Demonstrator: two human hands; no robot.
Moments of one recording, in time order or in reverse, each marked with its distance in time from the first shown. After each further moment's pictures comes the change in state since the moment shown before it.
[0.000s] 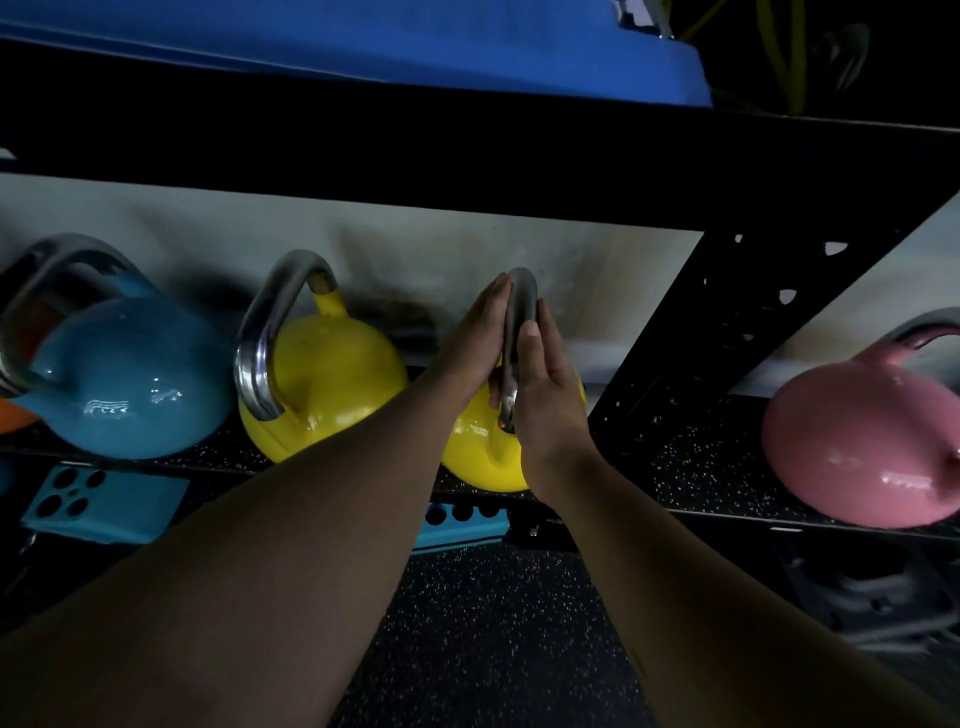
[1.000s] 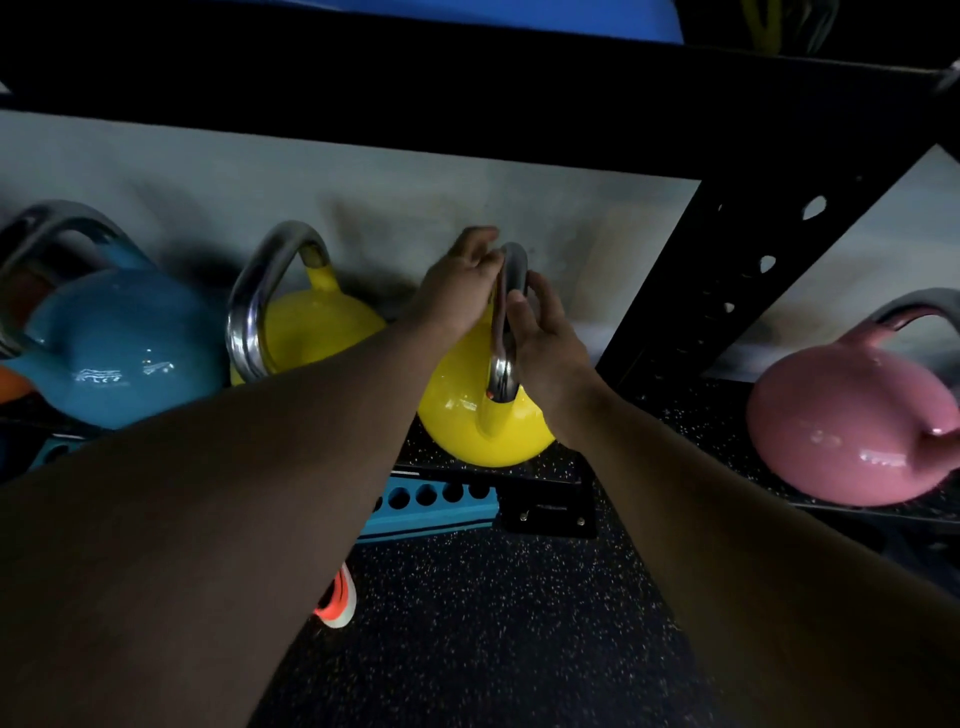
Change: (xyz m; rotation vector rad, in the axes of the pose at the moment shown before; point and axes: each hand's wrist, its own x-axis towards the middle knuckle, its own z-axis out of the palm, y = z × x) left_hand -0.011 0.029 -0.012 0.323 0.161 0.227; right_hand 0.014 -0.013 -0.018 -0.347 -0.107 -0.034
